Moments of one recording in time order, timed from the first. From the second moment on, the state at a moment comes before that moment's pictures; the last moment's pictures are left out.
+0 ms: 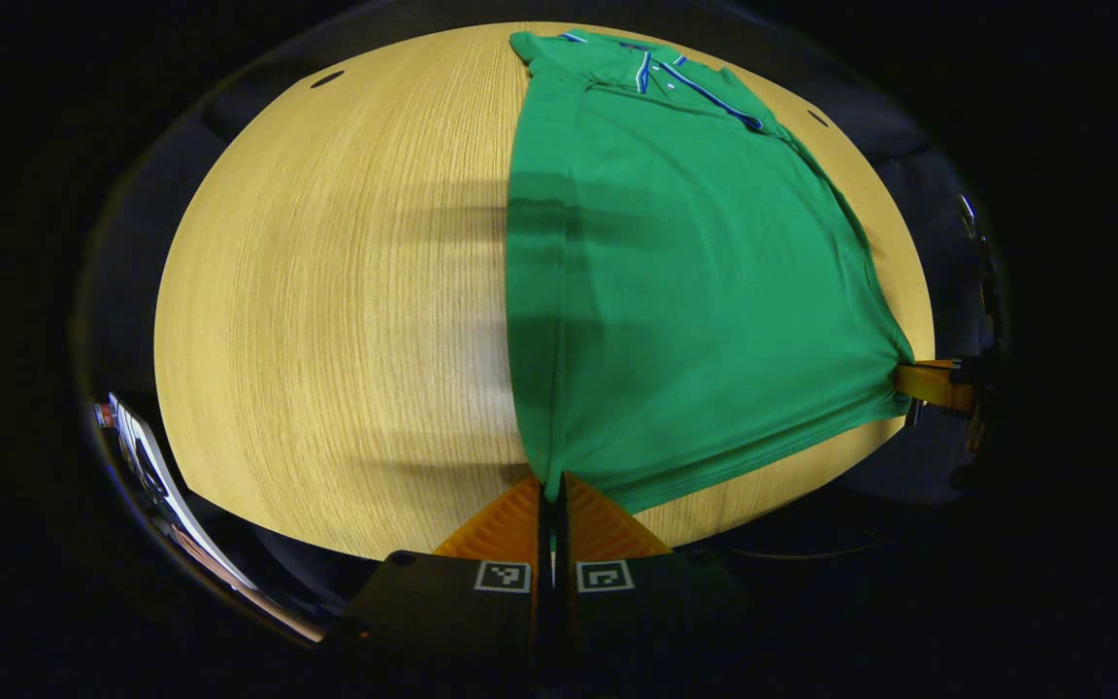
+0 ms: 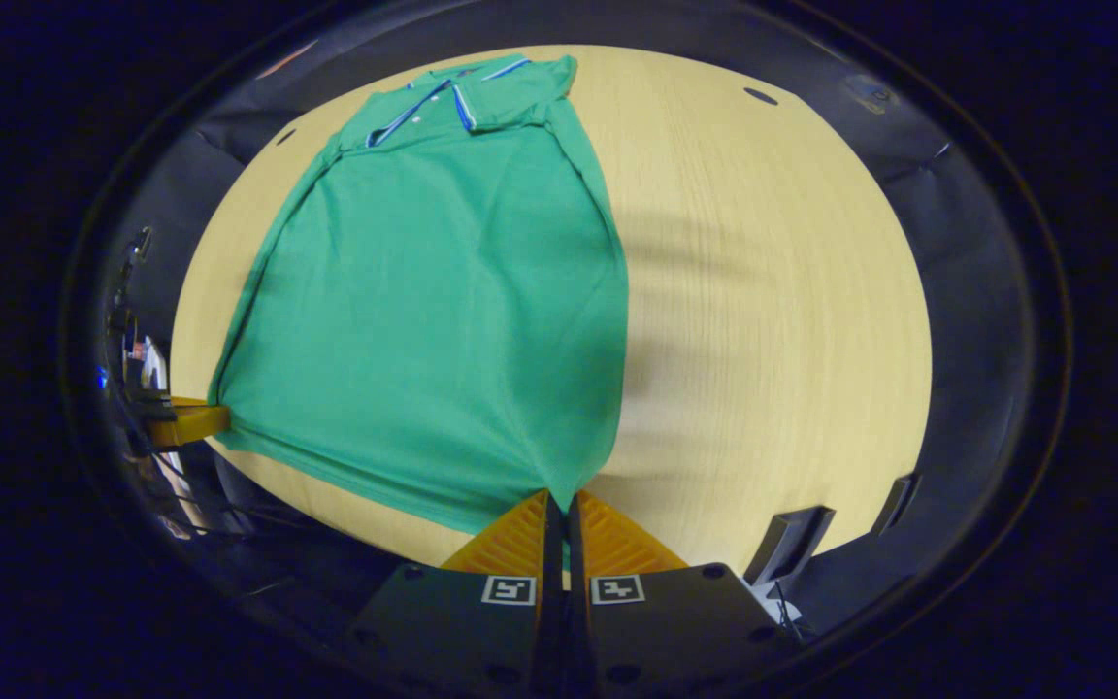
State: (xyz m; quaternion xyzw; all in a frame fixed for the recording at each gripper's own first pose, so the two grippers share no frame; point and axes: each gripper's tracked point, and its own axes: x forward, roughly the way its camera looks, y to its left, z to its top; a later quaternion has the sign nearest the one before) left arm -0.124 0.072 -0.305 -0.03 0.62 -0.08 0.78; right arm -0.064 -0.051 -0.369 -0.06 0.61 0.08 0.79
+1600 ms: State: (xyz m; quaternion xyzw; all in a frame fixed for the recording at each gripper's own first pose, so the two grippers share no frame) left arm 0.190 0.100 -0.116 -0.02 0.41 -0.07 0.91; right arm 0.244 0.005 -0.165 -0.02 0.41 0.09 0.91
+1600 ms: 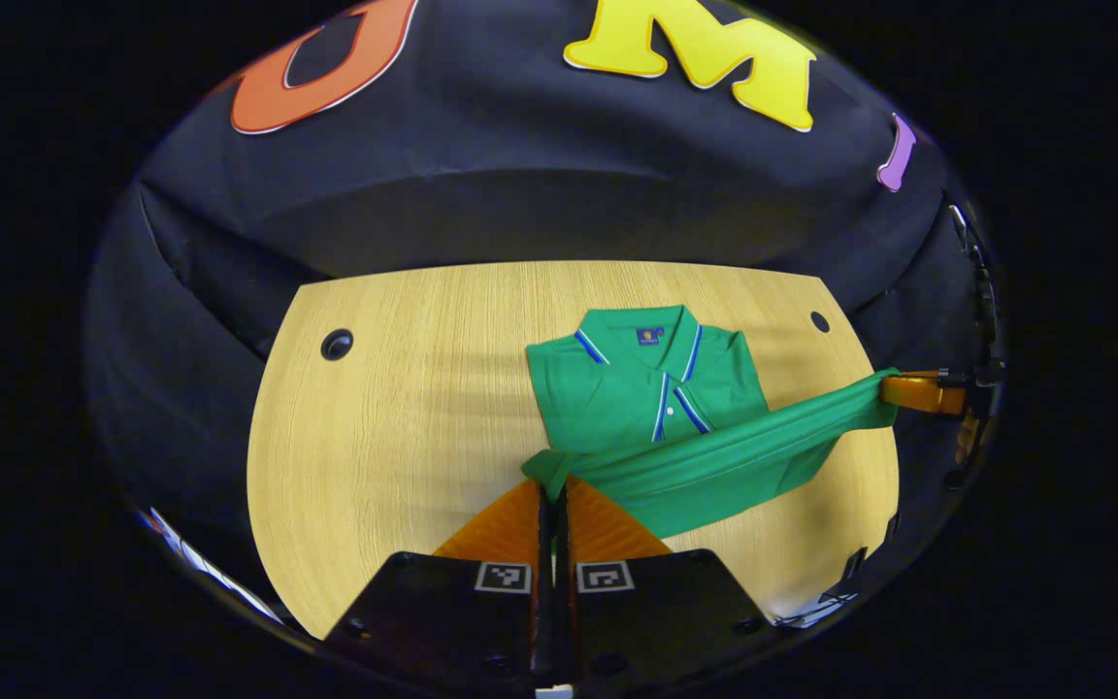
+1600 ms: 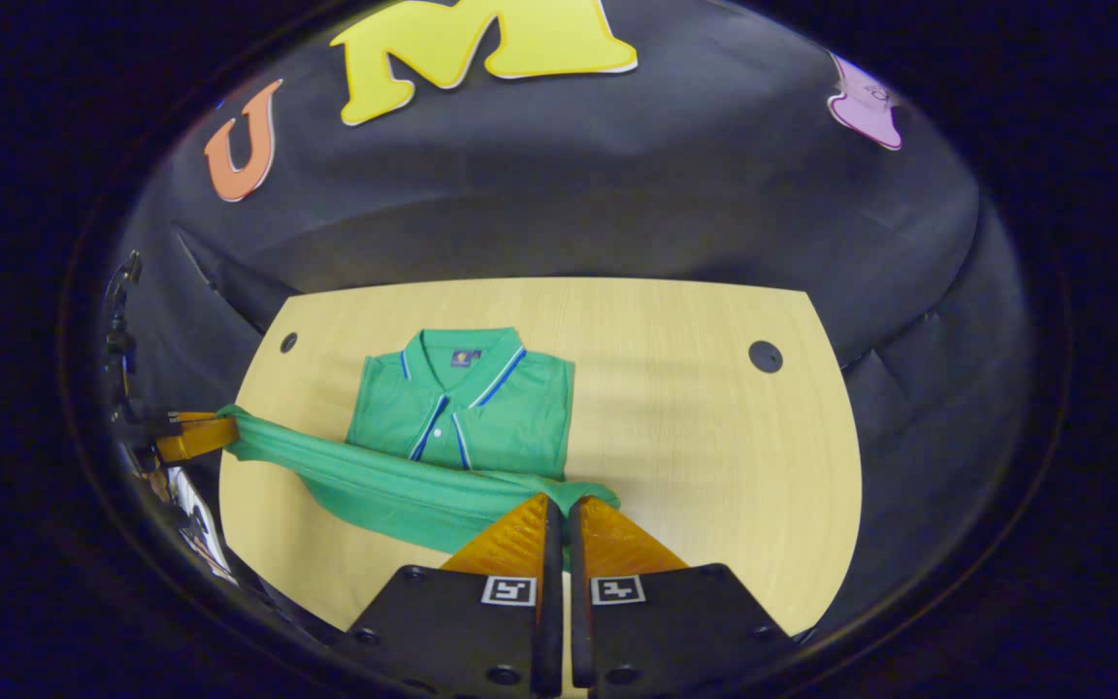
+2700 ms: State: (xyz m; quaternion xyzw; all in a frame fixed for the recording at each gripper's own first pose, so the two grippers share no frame) left arm 0.368 0.096 -0.243 0.01 0.38 -0.04 0.92; right arm 0.435 0.032 -0.306 0.01 0.40 0.06 0.91
